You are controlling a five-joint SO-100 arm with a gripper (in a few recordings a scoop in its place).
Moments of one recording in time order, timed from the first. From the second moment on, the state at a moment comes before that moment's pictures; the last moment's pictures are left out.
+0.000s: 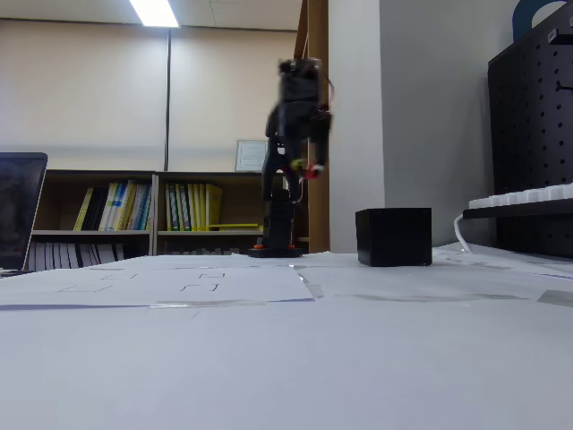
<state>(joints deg) -25.6 84.1 114.3 101.7 -96.8</state>
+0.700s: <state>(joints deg) -44.4 100.1 102.2 83.9 -103.8</state>
